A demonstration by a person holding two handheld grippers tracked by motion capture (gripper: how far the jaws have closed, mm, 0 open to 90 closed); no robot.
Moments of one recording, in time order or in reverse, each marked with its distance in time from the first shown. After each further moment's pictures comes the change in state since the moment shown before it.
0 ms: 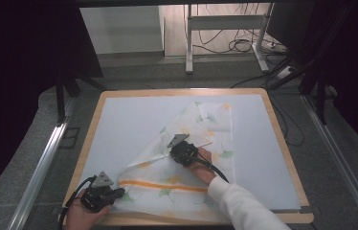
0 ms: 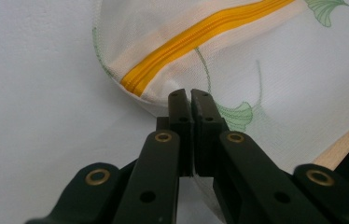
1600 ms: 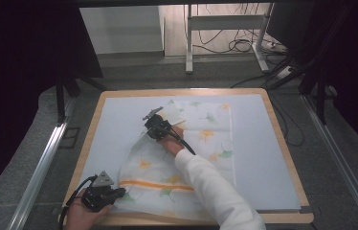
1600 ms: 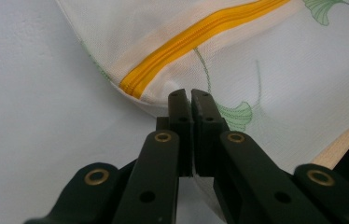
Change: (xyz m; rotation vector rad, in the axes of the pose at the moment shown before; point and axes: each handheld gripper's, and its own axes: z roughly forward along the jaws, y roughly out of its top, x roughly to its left) left arm 0.001 0.001 0.001 0.000 -0.011 0.015; right arm -0.021 0.101 0.076 -0.020 0.033 0.110
